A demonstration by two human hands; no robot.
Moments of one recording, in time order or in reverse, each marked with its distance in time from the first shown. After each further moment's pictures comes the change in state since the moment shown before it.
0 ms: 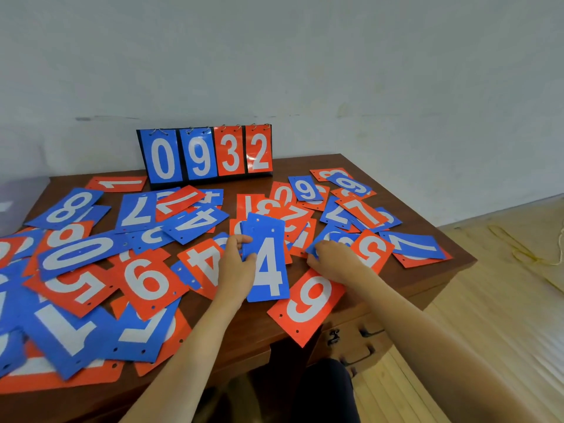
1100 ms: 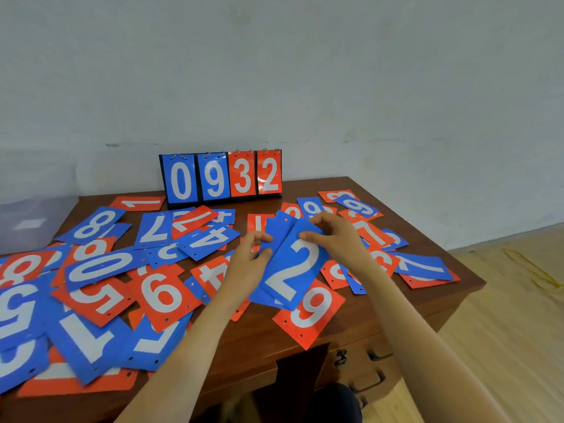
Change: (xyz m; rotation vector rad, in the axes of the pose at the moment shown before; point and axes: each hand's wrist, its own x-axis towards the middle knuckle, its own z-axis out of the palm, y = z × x) left_hand -0.003 0.041 -0.019 -0.074 -0.166 0.226; right_hand -0.033 -0.035 -0.079 0.994 0.295 -0.207
